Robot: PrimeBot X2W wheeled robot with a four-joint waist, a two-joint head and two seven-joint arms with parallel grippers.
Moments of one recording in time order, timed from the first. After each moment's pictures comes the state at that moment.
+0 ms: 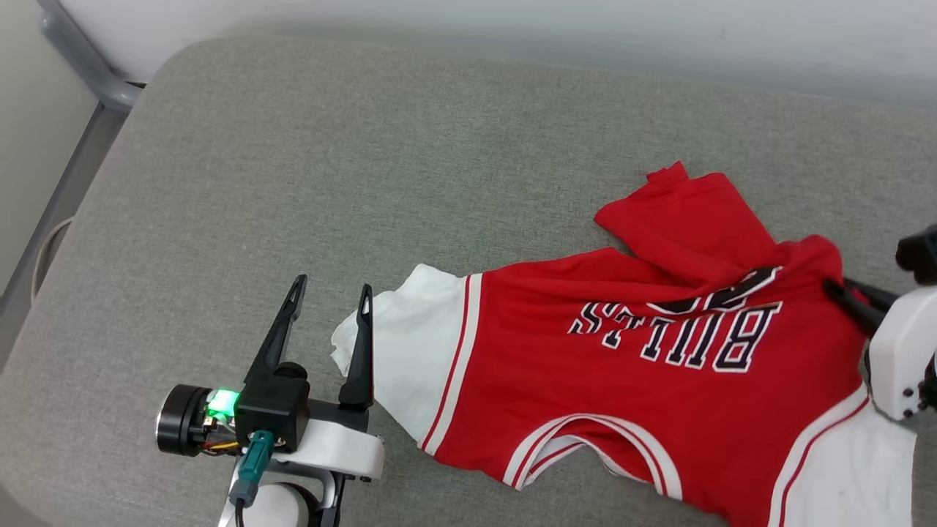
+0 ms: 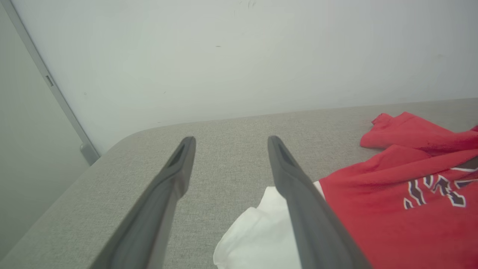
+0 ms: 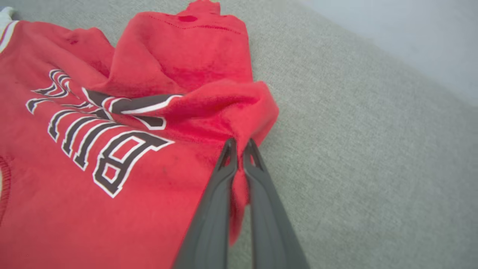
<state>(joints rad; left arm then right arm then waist) -0.13 0.18 -0.28 0.02 -0.10 0.16 -0.26 -0.43 -0.76 0.45 0.21 0.67 0.13 0.34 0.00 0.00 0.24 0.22</state>
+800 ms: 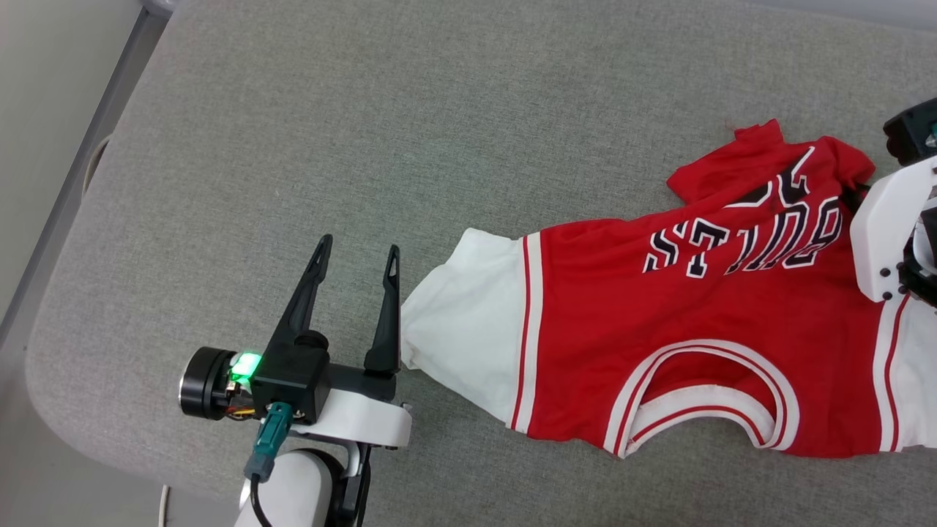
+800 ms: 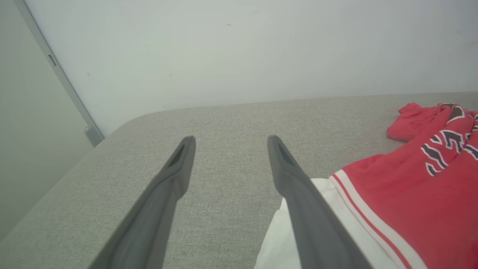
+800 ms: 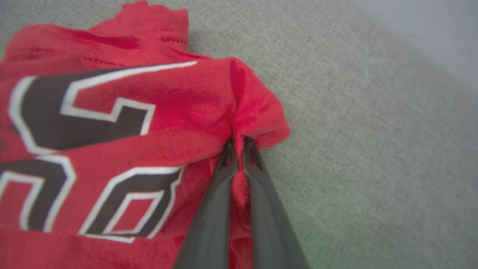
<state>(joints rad) -0.19 0.08 -0.24 0.01 -0.05 0.09 -0.26 -0.84 -0.63 0.63 0.64 0.59 0.13 0.41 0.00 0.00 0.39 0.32</state>
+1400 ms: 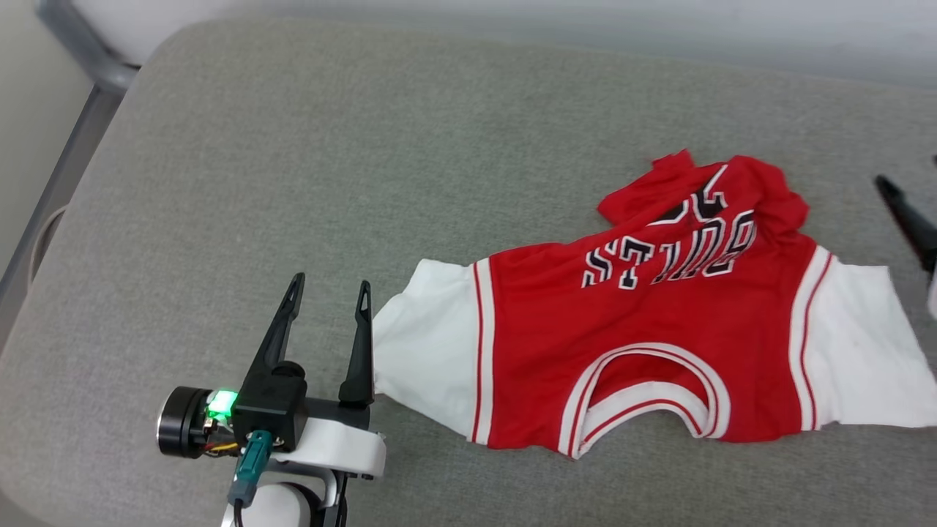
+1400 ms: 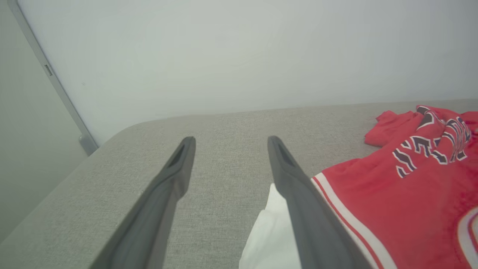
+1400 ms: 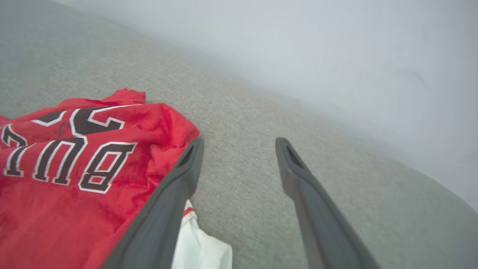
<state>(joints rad) -0.12 0.08 -0.19 0.02 -0.03 0.09 -0.26 -0.72 -0.76 0.60 0.55 0.69 0.13 0.00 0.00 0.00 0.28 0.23</state>
